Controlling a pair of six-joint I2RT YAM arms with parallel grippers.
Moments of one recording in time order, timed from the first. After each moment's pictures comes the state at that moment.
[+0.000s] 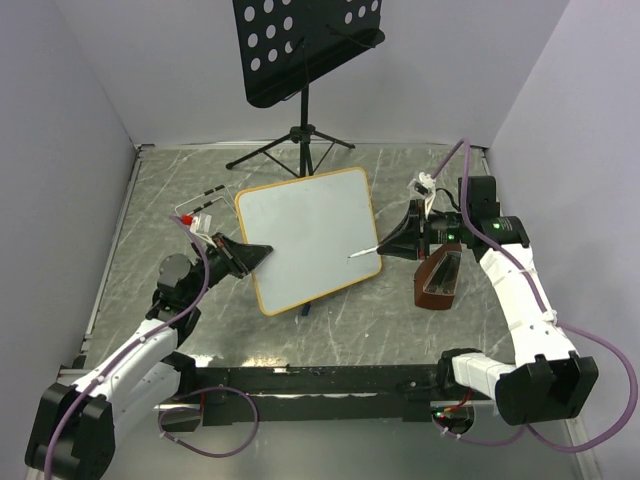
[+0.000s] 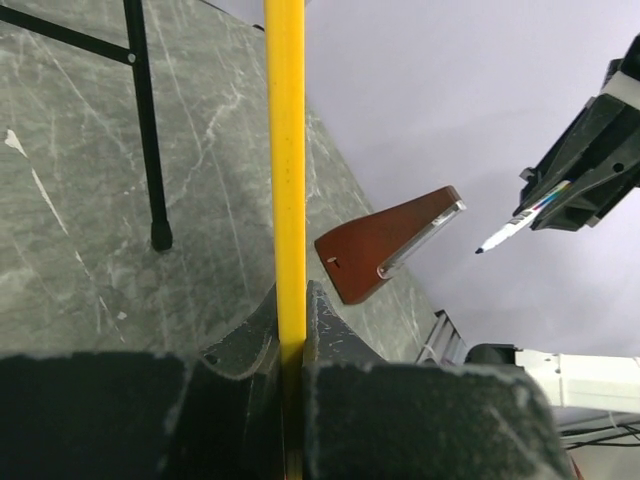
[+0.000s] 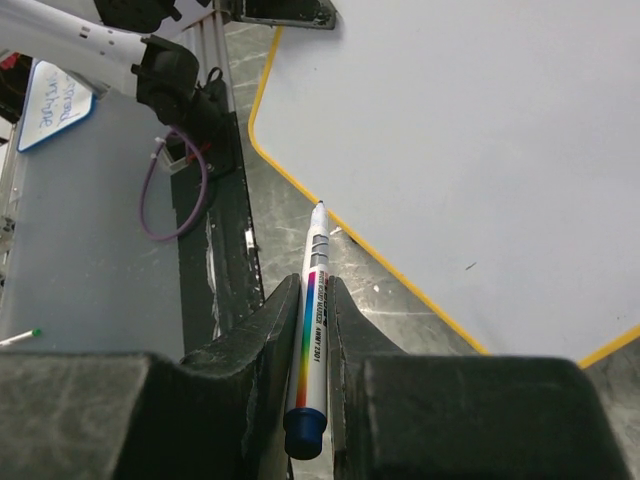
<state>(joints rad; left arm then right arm) -0.32 0.84 0.28 0.65 0.47 -0.86 0.08 1.14 1.14 -0.83 -1.24 -0.42</state>
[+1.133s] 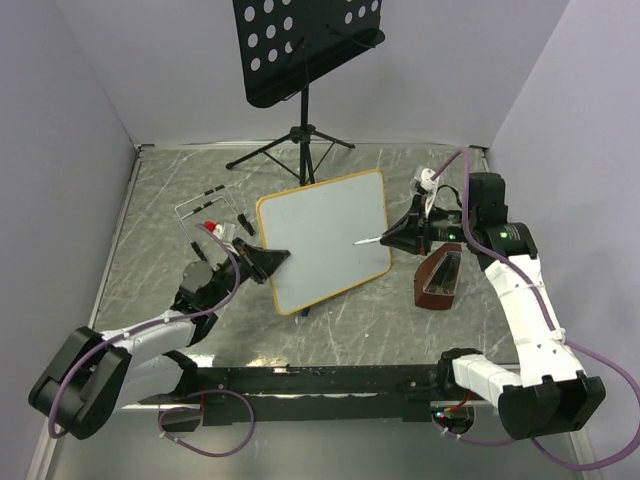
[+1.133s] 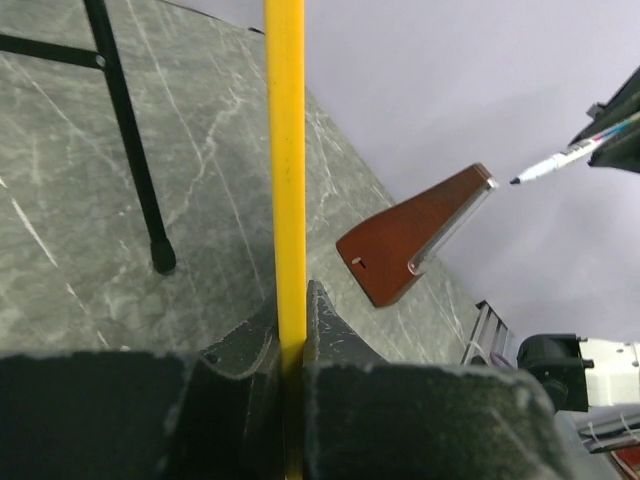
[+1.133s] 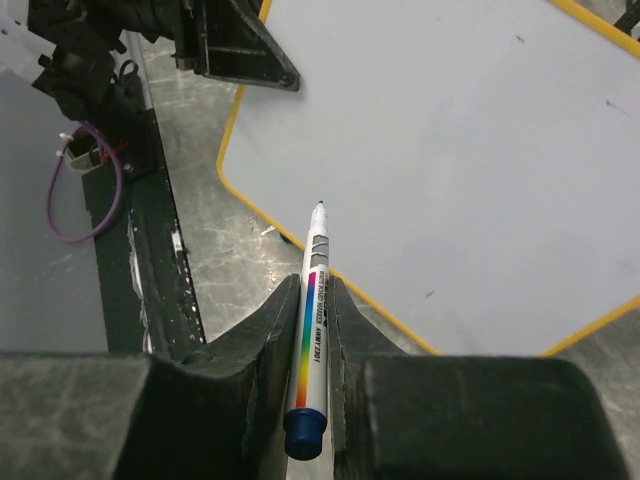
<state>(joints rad) -0.49 1.10 0.23 0.99 0.32 -0.72 0.10 1.07 1.17 -0.77 -1.07 -0.42</state>
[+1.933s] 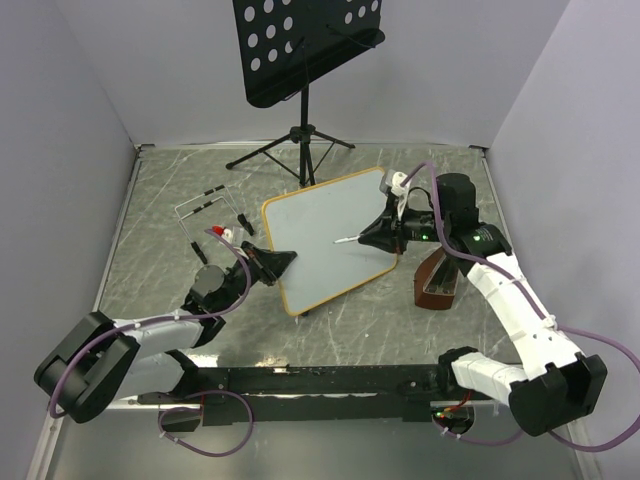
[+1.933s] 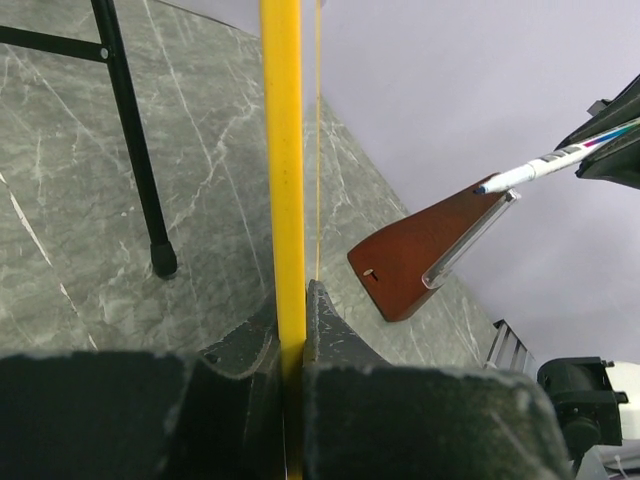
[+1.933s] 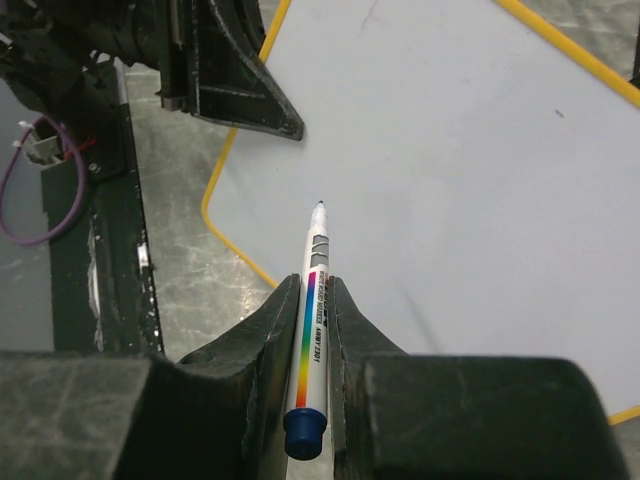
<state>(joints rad) -0.62 1.19 0.22 1.09 0.14 -0.70 0.30 1.10 1.08 -0.49 -0.93 -0.33</state>
